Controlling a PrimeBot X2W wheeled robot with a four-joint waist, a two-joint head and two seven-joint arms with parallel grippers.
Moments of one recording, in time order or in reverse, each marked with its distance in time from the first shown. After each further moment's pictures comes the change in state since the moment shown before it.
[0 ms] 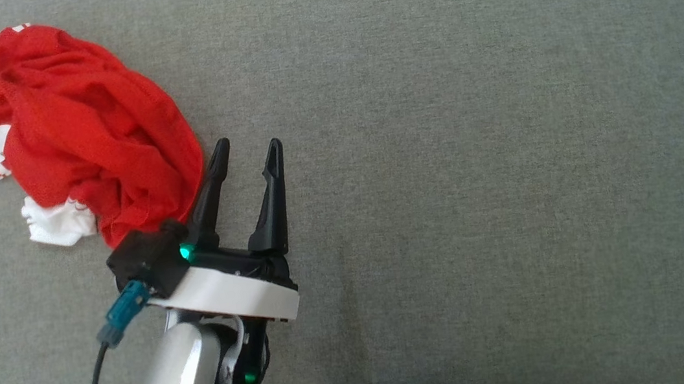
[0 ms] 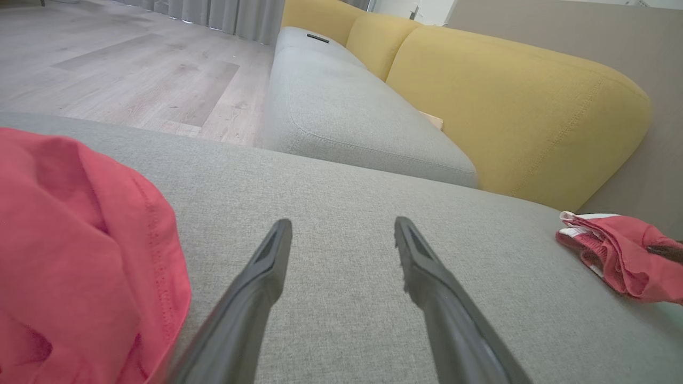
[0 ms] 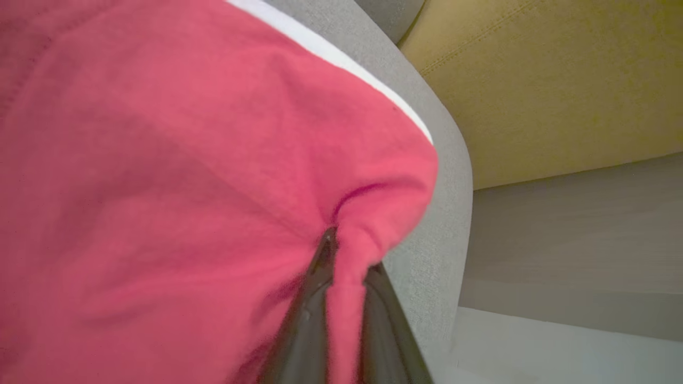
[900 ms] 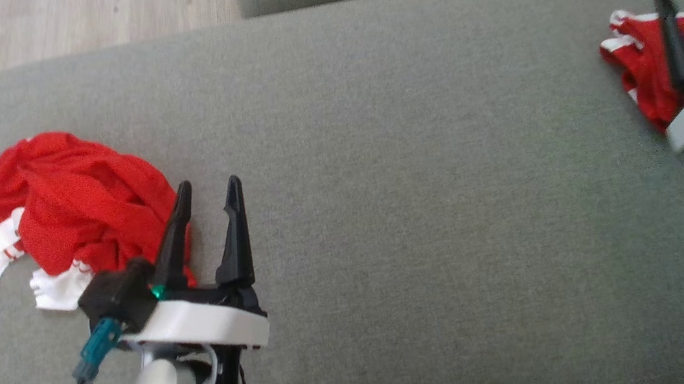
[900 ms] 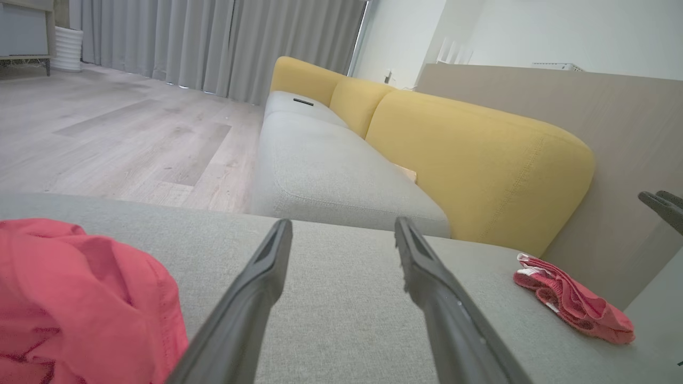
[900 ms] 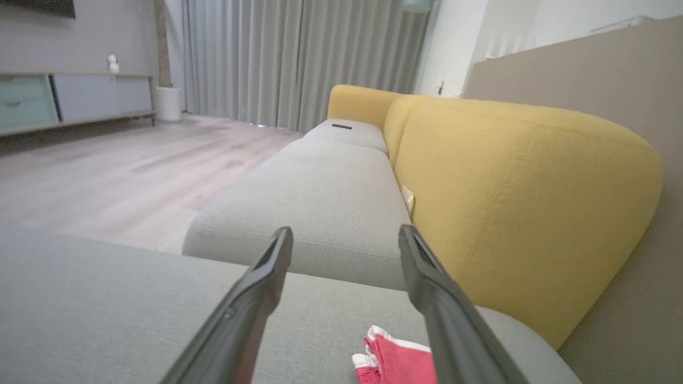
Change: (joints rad) left arm 0.097 -0.001 0.102 0.006 0.013 0.002 0.000; right arm 0.193 0.617 -0.532 -0.286 -0.144 0.000 -0.257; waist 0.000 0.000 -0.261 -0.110
